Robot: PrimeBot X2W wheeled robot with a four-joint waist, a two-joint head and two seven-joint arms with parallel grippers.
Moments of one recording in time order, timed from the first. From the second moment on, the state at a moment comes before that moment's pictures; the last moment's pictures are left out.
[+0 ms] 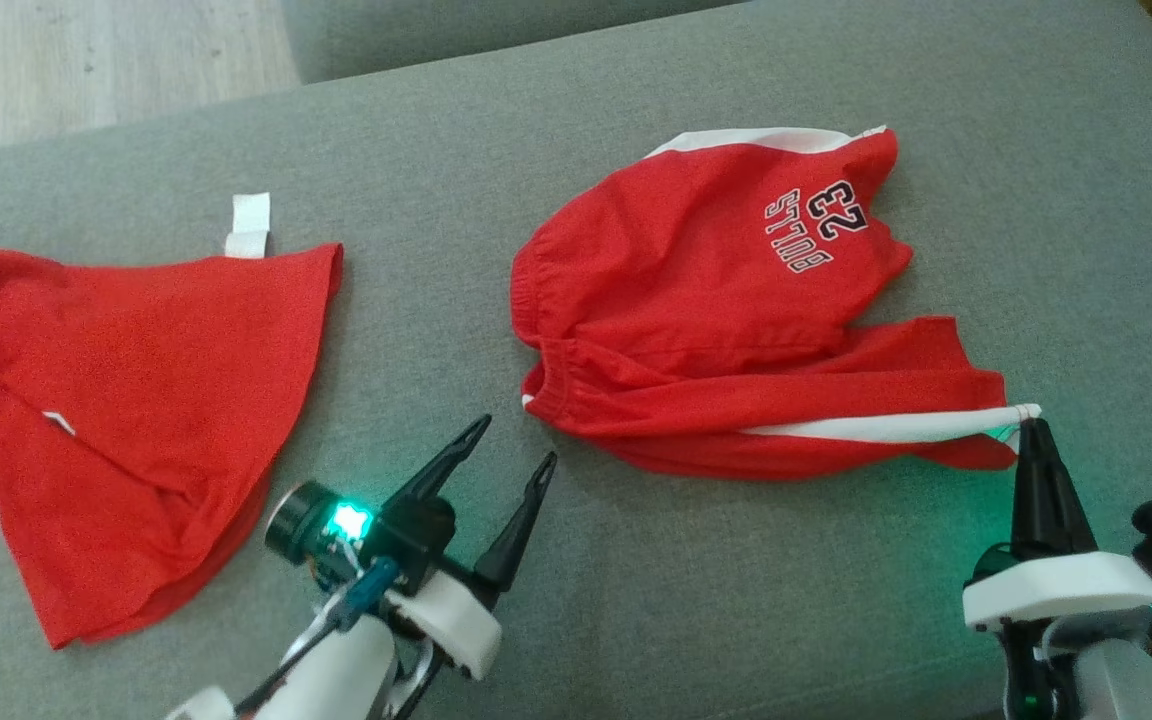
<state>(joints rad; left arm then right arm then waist) -0.26 0.13 -0.52 0.44 -0.11 -0.12 -0.19 -0.07 -0.04 -0.10 0.39 0.32 0.13 -0.24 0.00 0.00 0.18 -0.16</state>
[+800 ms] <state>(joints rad) -0.49 0.19 -0.77 0.55 -0.18 -0.13 -0.19 -0.09 -0.04 -0.07 0.41 0.32 0.13 -0.24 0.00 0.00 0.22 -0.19</state>
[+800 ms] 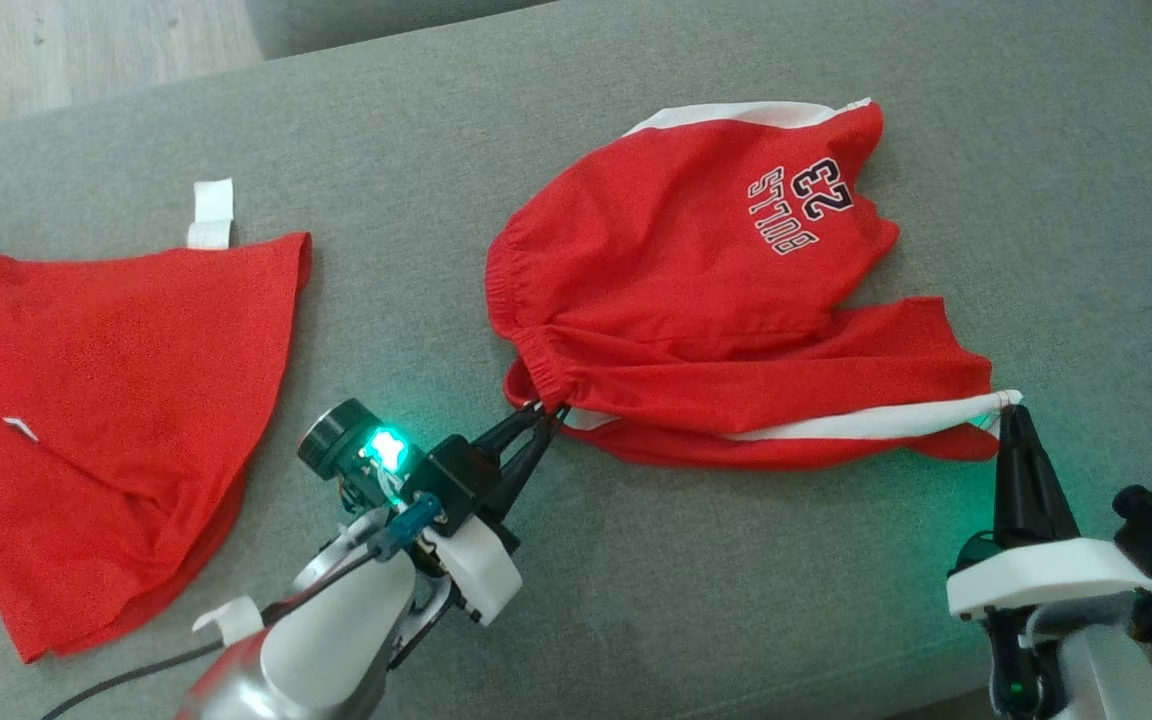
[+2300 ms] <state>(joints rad) -1.01 0.49 -0.93 0.28 -0.65 -0.13 0.06 -0.43 -0.27 0.01 0.06 0.21 0.13 0.03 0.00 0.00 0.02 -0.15</state>
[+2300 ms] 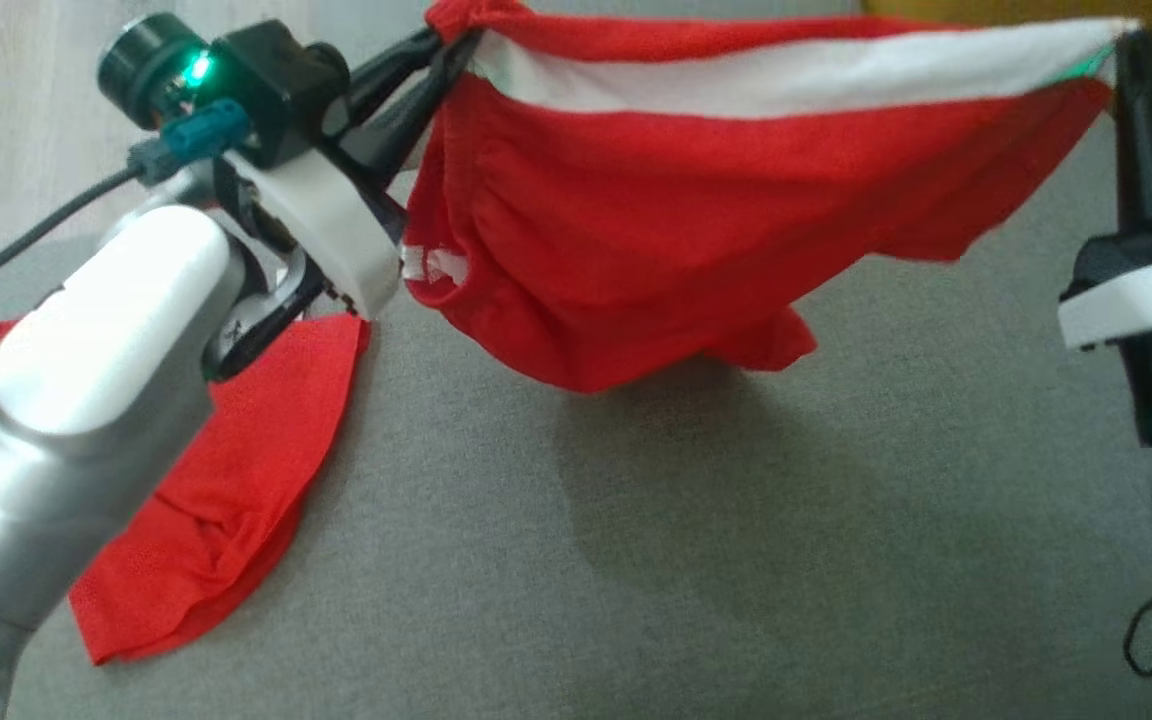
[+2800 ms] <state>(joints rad) -1.22 0.50 -0.91 0.32 -0.70 -0.13 0.17 -0.74 -0.30 0.09 0.21 0.21 0.13 0.01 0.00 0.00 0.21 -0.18</state>
